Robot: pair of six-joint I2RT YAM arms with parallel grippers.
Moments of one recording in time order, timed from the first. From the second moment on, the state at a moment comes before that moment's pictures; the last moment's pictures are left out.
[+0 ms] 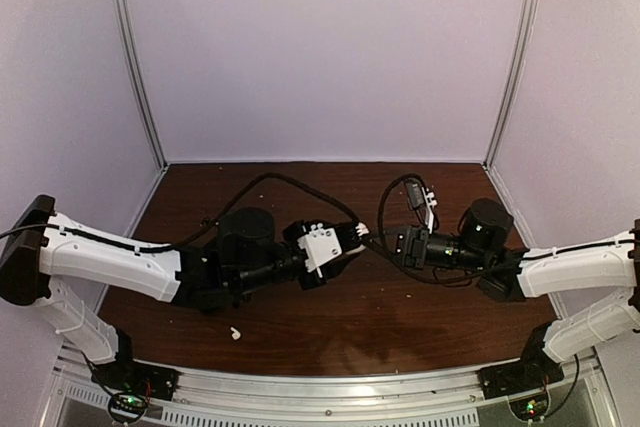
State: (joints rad) left arm -1.23 1.51 0.88 0.47 -0.21 0.55; right arm 0.82 1.25 0.49 0.80 -0.51 0.79
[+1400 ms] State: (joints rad) left arm -1.22 1.47 0.84 0.42 -0.07 0.67; right arm 0.86 1.15 0.56 0.45 -0.45 0.66
